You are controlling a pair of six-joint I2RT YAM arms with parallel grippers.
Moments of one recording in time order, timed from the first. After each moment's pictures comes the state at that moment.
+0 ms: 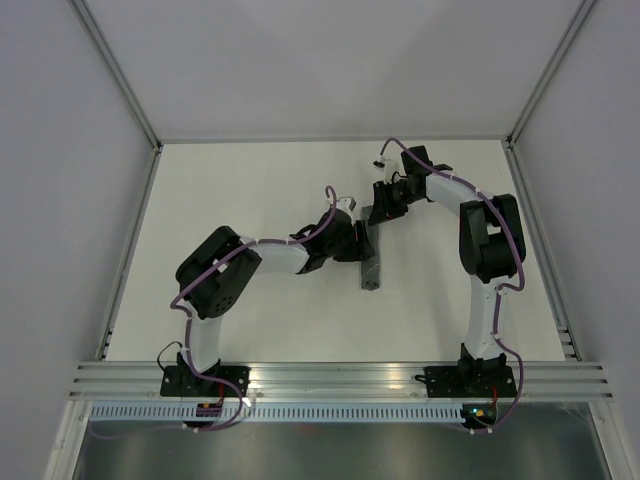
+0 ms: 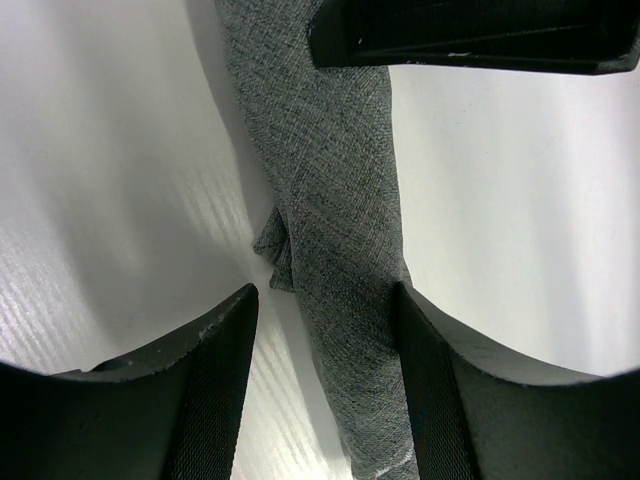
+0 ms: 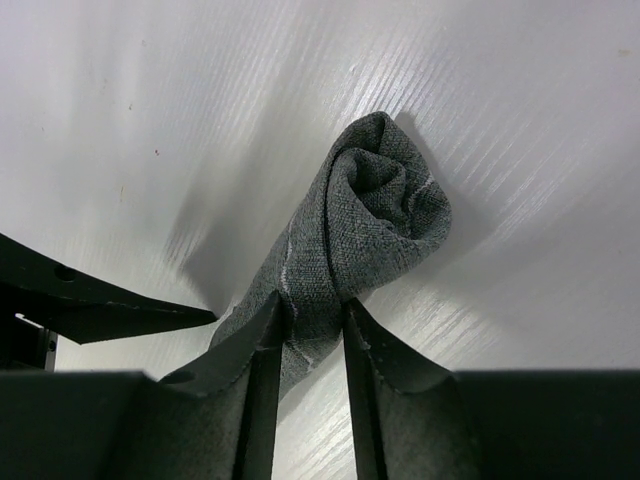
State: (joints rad) left arm -0.80 1.98 1.11 0.23 0.03 -0.69; right arm 0.21 2.13 1.57 -0.57 -0.59 -0.06
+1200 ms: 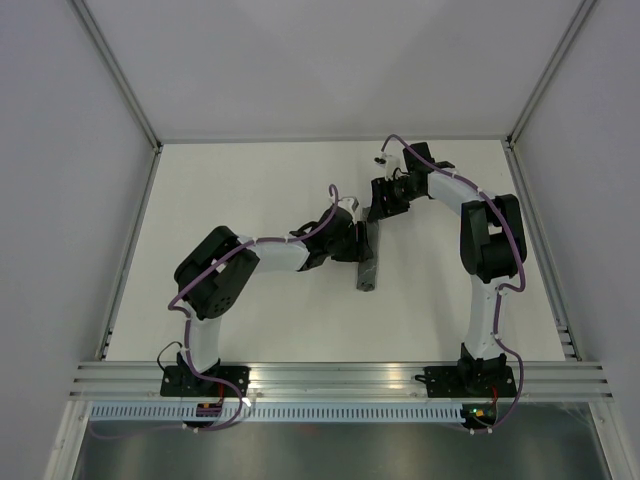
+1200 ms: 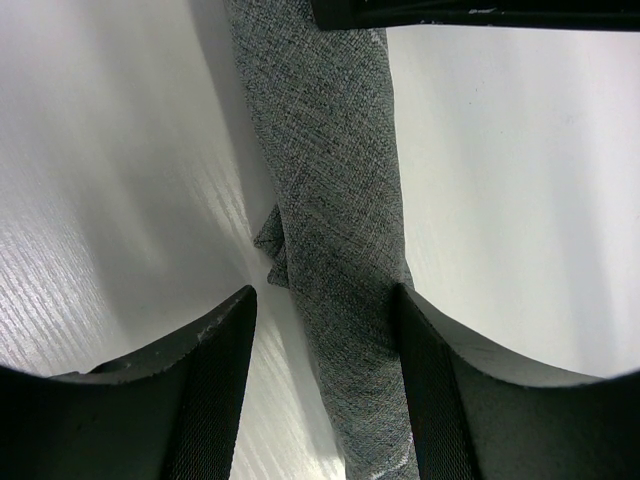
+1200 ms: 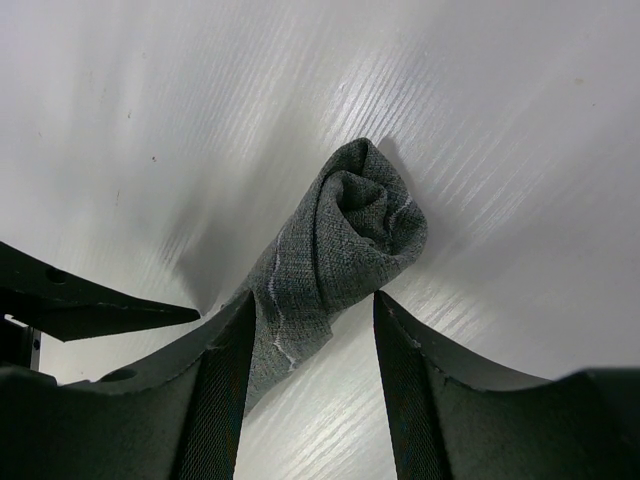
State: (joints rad) left arm -0.80 1.97 1.13 0.15 0.04 -0.63; right arm 0.21 2.12 1.59 -0.58 -0.59 -0.09
